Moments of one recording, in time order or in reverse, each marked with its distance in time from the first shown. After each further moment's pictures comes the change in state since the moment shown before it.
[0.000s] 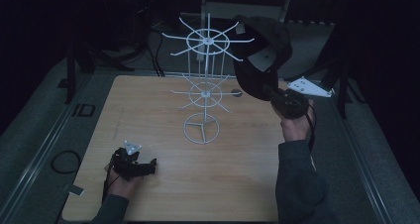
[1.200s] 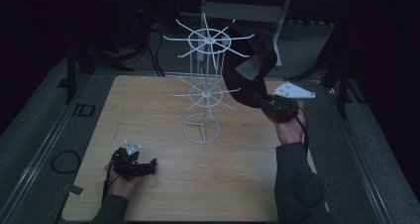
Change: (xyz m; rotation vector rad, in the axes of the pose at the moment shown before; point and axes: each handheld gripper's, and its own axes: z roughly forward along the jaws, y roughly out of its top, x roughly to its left) left arm 0.000 0.000 0.000 0.002 0.000 0.003; right arm 0.013 -0.013 0.016 0.107 0.065 -0.097
